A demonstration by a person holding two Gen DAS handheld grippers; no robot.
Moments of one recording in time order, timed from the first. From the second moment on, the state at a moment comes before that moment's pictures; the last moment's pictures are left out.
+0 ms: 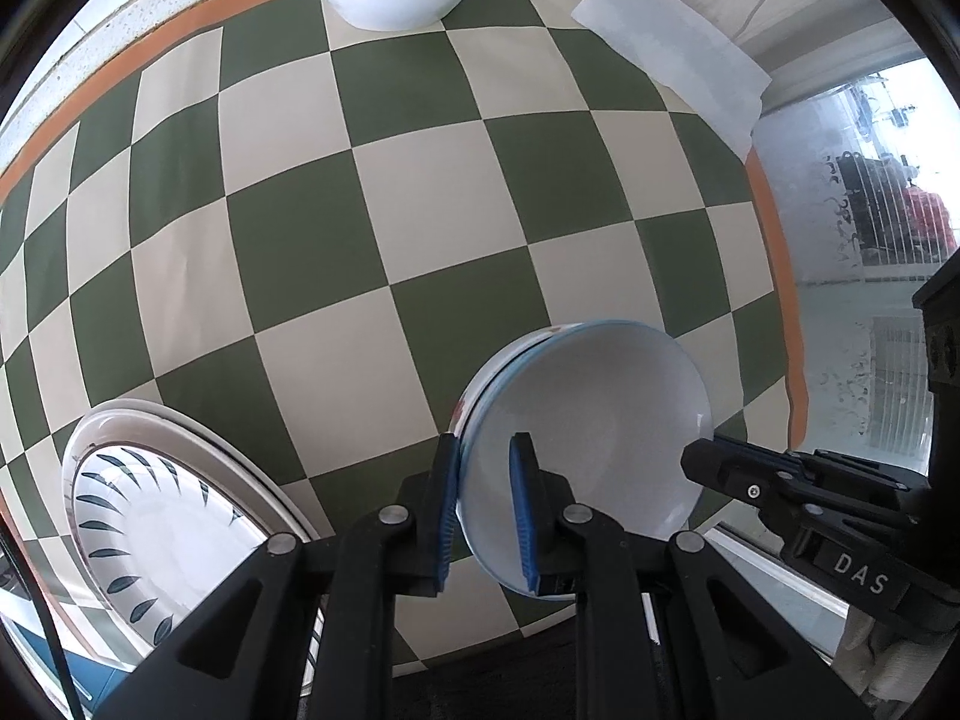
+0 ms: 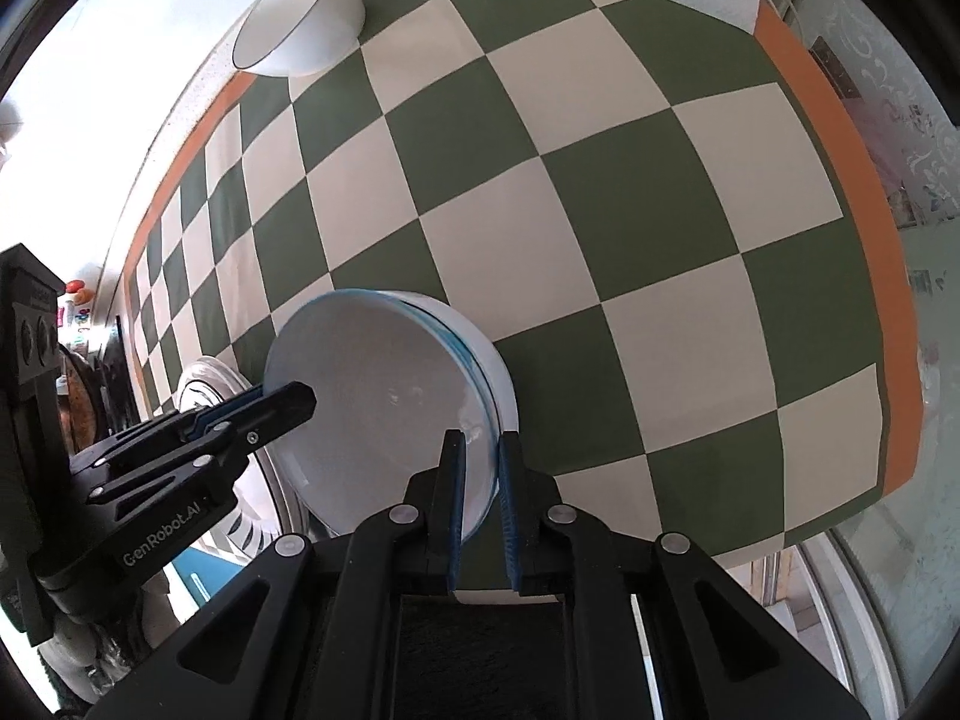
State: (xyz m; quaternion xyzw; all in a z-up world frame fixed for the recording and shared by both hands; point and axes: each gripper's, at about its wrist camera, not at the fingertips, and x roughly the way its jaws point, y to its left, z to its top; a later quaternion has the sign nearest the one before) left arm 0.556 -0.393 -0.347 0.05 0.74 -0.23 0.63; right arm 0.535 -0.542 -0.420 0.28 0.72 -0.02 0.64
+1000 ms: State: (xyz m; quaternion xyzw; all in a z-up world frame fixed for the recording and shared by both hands) left arm 0.766 -0.352 -0.337 -0.14 0.70 -0.13 0.69; right arm 0.712 -0.576 -0.372 0.29 0.63 0.05 0.72
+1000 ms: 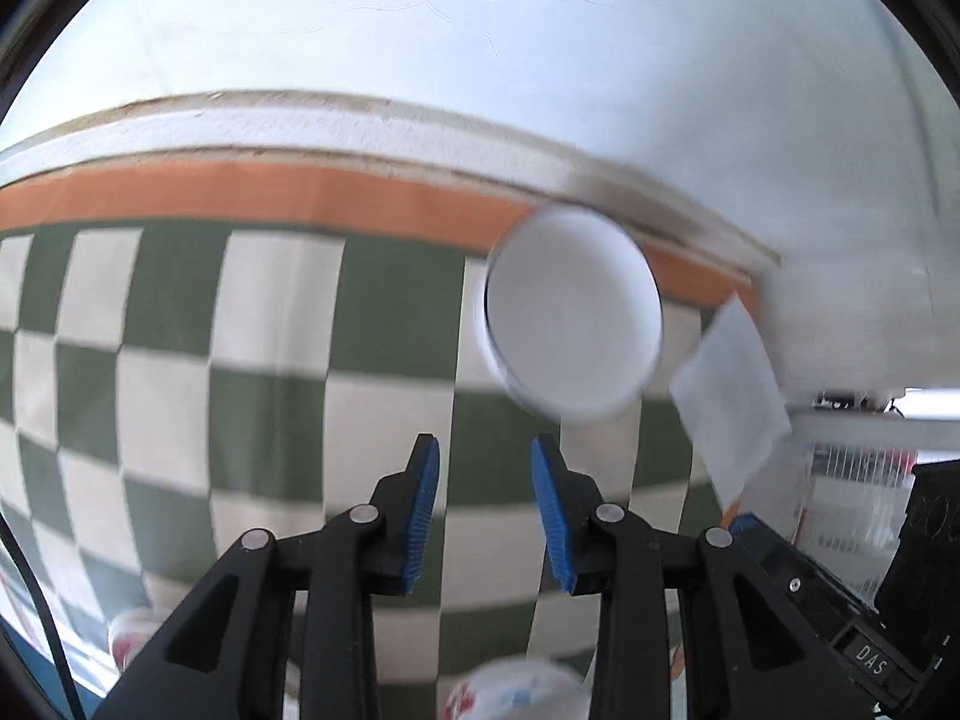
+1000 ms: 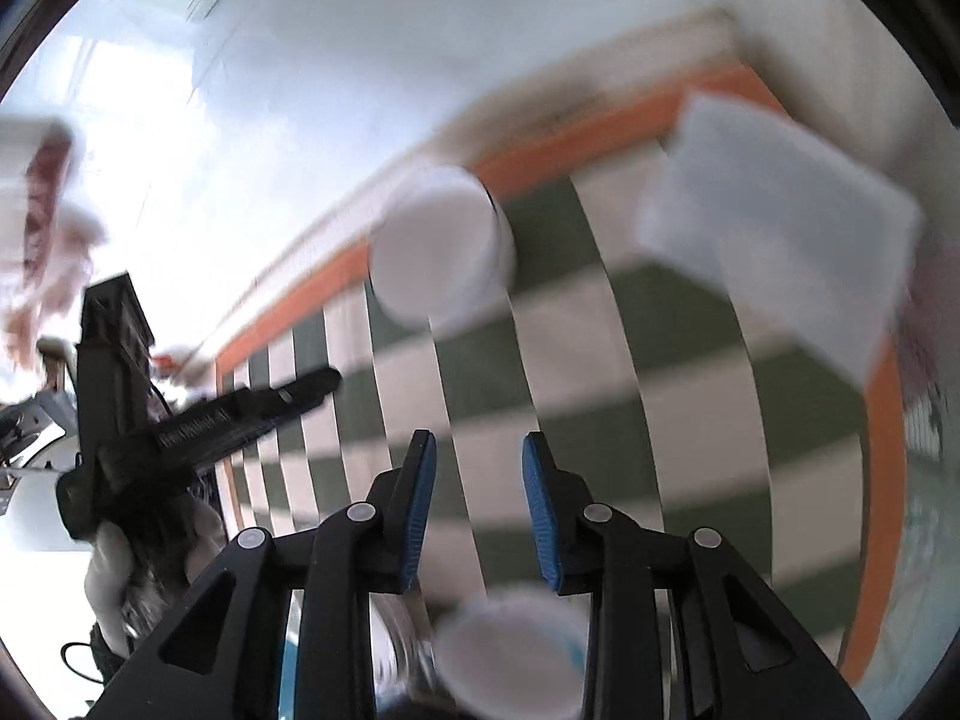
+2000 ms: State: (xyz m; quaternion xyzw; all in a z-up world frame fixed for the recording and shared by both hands) left arm 0.788 -0.384 -0.367 -0.09 0.71 -0.13 0.69; right arm 0.829 -0.546 -0.454 0.20 0.68 0.03 0.71
